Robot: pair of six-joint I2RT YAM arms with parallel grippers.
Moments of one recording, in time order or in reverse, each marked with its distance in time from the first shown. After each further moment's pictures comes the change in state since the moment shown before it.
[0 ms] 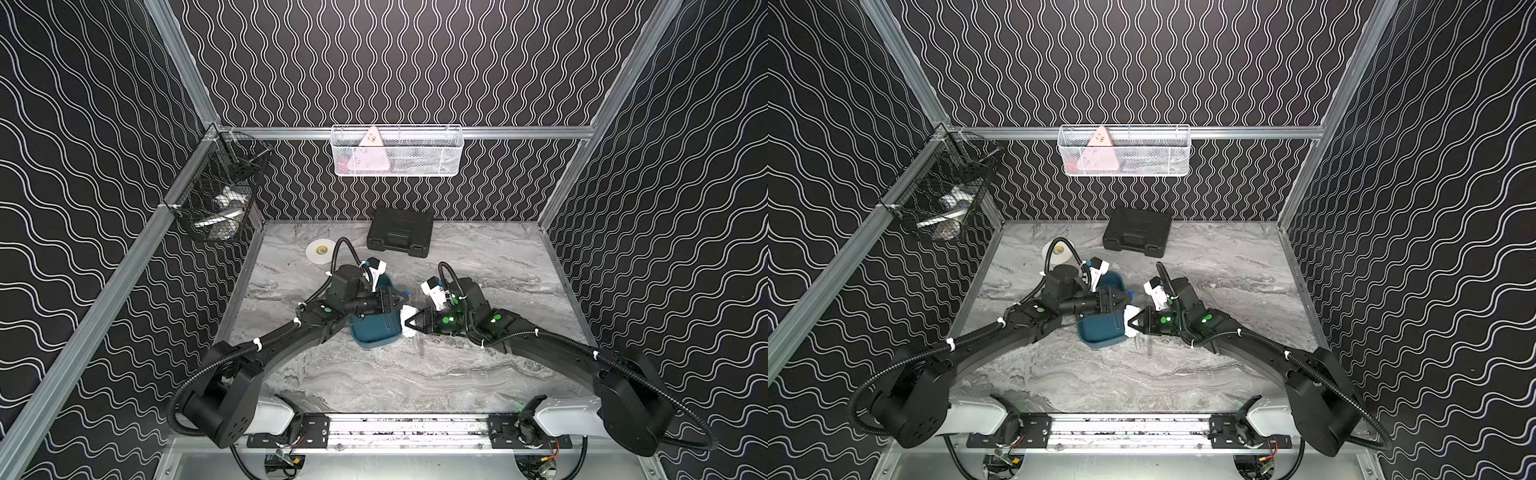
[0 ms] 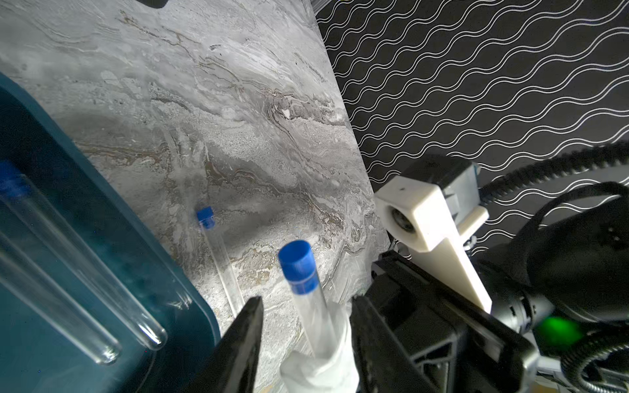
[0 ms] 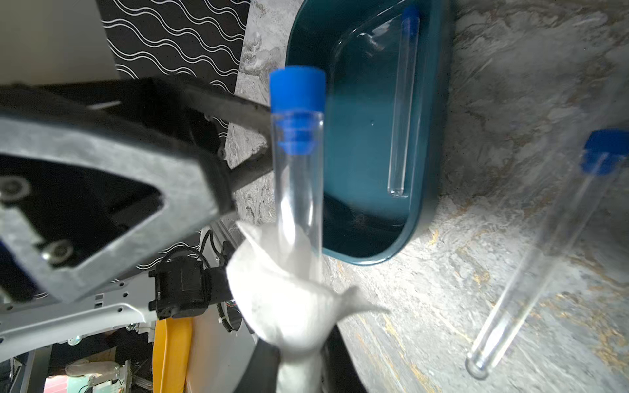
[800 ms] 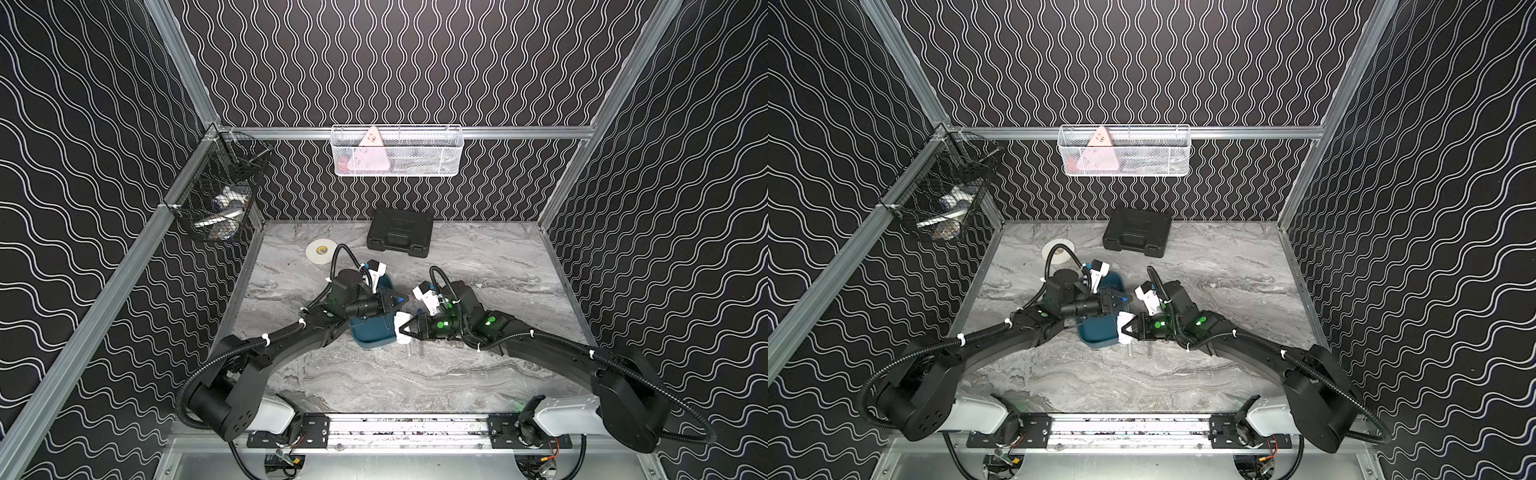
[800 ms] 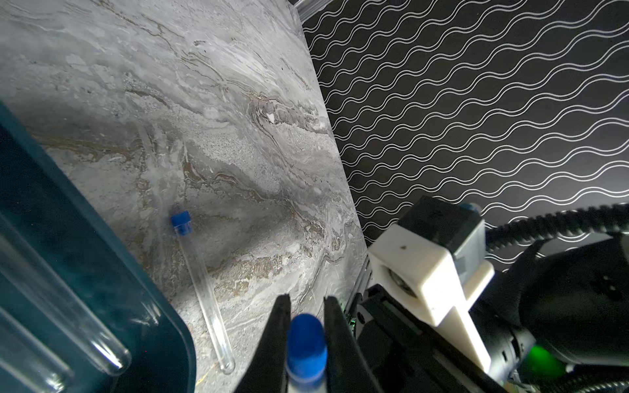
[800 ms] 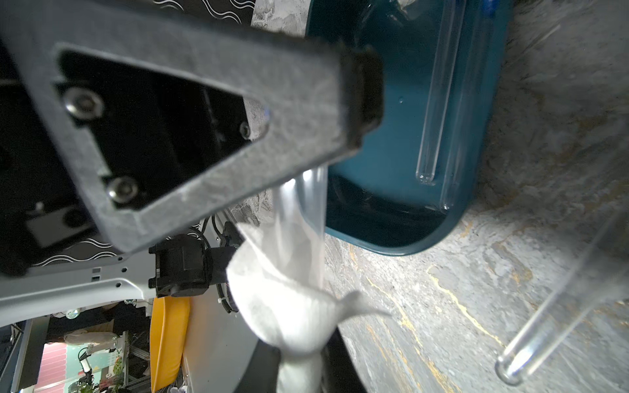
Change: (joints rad) left arm -0.003 0.035 -0.074 0.194 0.016 -0.120; right arm 0.056 0.027 0.024 -0.007 -0.007 -0.019
